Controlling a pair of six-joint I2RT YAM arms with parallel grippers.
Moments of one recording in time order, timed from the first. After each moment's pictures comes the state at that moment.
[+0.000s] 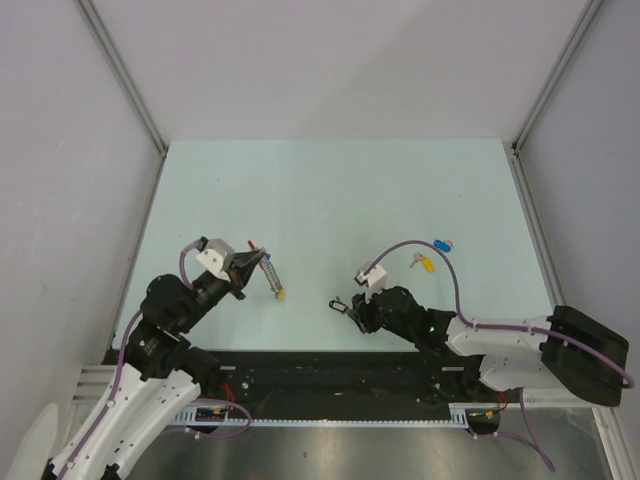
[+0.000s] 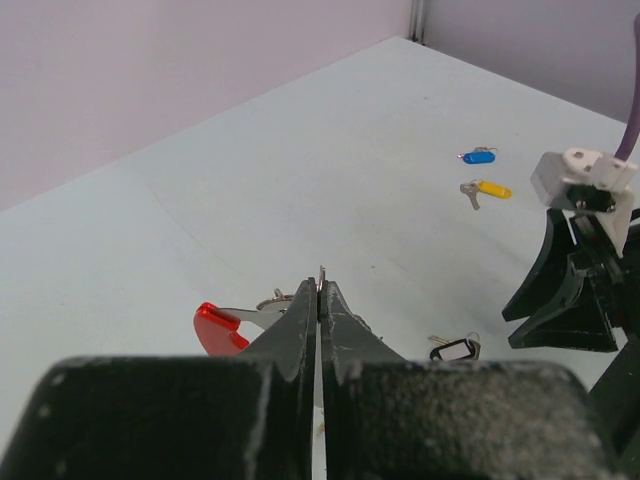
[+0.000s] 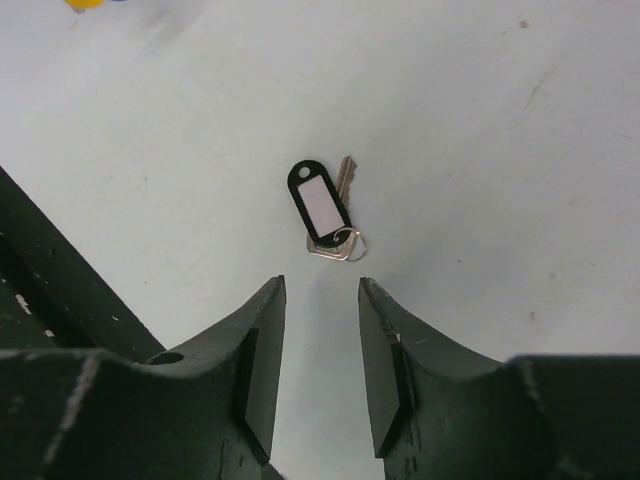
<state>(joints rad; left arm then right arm) -0.52 0.36 0.56 -0.19 0.18 0.04 1.09 1.21 0.35 0.35 0.23 0.32</state>
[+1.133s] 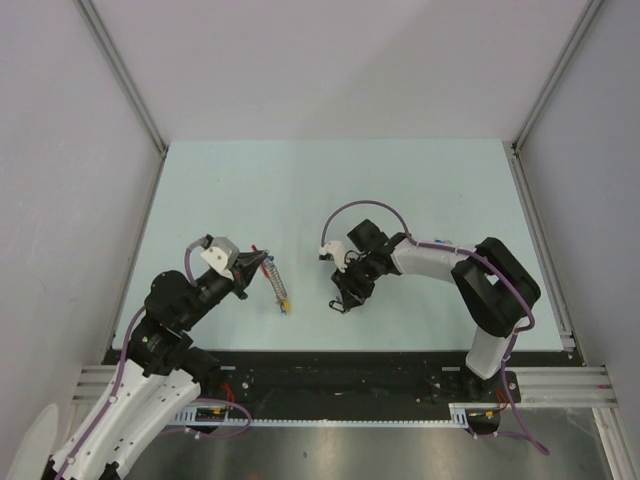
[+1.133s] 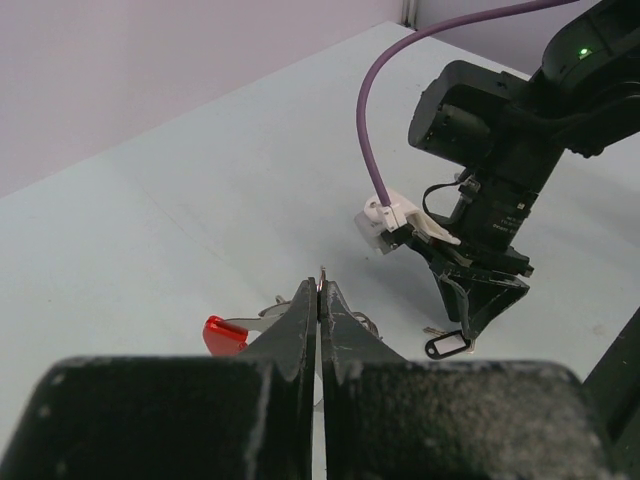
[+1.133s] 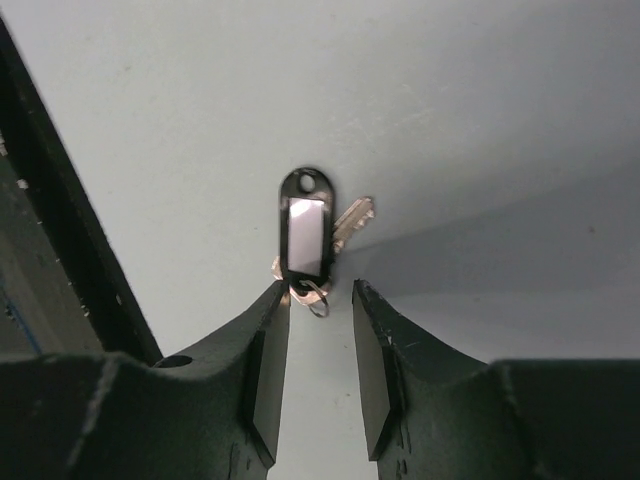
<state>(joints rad) -0.52 0.39 0.56 -0.19 0.20 0.04 0.72 1.76 1.01 -0.40 -0.53 -0.26</state>
